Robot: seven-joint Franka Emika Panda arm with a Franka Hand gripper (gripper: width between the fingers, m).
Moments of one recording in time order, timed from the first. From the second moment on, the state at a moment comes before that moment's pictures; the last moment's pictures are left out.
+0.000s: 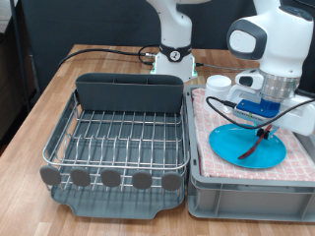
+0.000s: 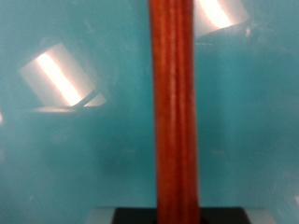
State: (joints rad) arm 0.14 0.31 0.24 -2.27 -0.40 2.66 2.09
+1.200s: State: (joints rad) arm 0.10 -0.14 0.22 -2.50 0.25 2.50 1.65
